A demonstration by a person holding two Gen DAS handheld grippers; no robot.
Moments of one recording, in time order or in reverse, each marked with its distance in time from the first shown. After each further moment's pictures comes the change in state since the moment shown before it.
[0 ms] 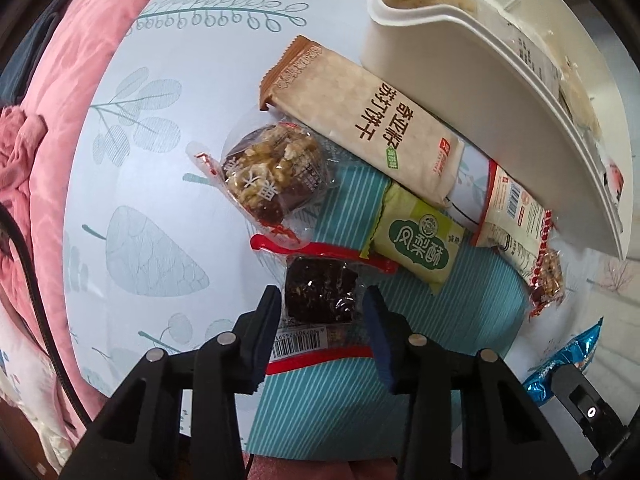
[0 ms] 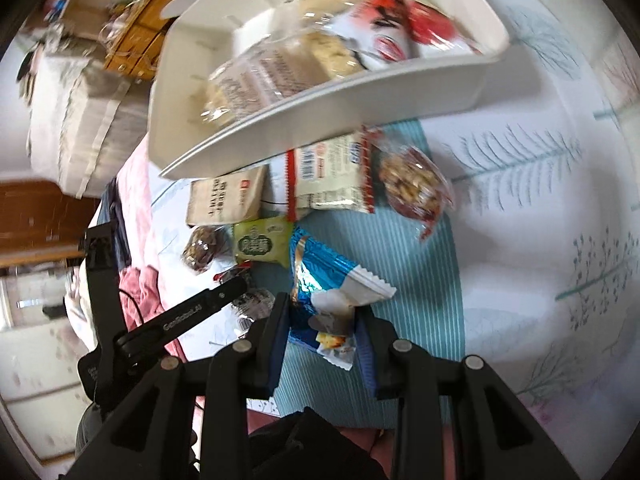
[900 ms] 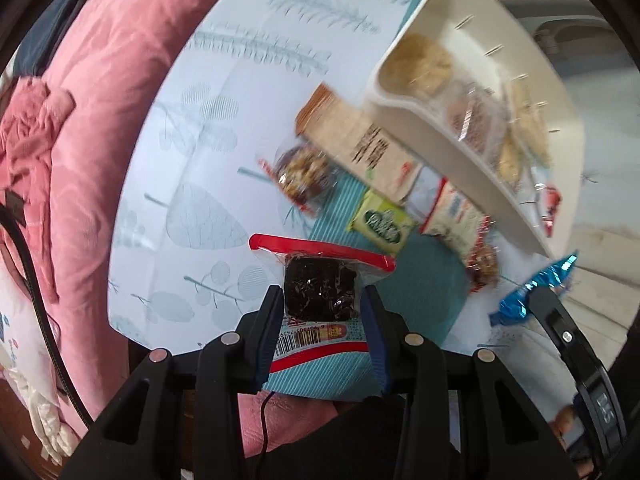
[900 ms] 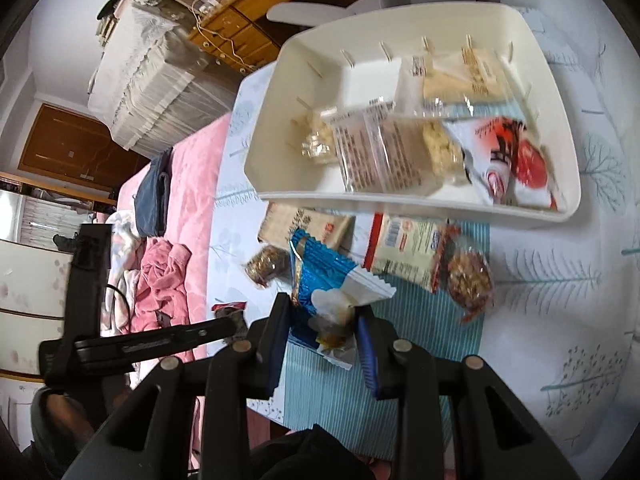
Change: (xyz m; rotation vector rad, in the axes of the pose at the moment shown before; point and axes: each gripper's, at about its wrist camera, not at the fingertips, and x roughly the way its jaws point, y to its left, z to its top) left arm -0.110 0.035 -0.026 -0.057 0.025 -0.056; right arm -0.040 0.048 0.022 -0.275 -0.093 0.096
